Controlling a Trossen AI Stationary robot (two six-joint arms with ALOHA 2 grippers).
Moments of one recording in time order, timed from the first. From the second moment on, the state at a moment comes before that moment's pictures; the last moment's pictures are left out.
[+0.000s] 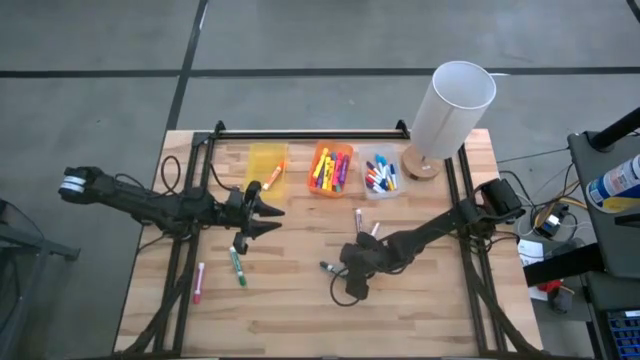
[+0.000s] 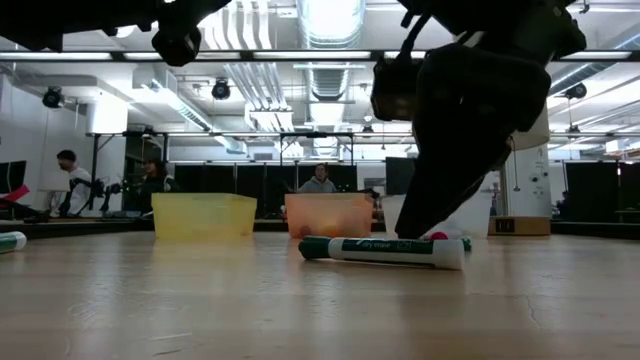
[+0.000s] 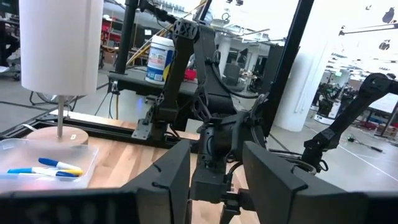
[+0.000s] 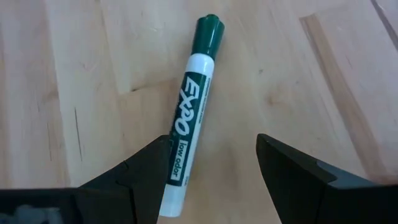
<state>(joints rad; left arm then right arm) -0.16 0.85 0.39 0.61 -0.06 -0.23 0.36 1.84 1.00 -0.18 0.16 0.65</state>
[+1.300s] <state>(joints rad) -0.16 0.85 0.39 0.57 -0.07 -0.22 0.35 1.94 1.20 -0.29 0.27 0.50</state>
